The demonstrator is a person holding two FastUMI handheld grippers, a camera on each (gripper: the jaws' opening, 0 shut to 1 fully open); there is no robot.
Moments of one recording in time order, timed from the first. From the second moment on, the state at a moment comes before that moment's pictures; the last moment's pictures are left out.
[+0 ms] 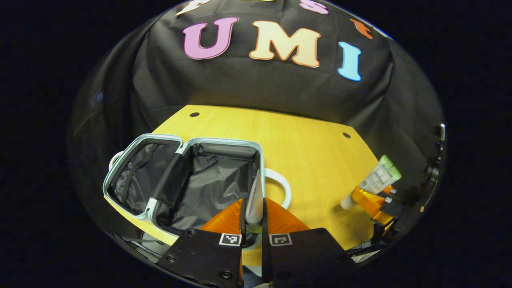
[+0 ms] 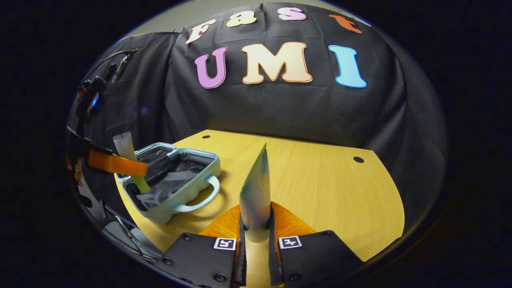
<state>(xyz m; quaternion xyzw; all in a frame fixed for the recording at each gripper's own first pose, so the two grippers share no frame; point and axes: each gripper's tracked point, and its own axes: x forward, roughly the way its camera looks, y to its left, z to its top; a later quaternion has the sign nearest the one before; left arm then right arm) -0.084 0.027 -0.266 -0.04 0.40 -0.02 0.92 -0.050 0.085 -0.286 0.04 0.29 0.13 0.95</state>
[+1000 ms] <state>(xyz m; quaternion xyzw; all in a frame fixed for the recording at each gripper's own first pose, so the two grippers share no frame) -0.060 0.123 -0.385 -0.03 0.53 -0.03 0.85 -0.040 0.273 -0.264 0.08 0.40 0.24 0.88</state>
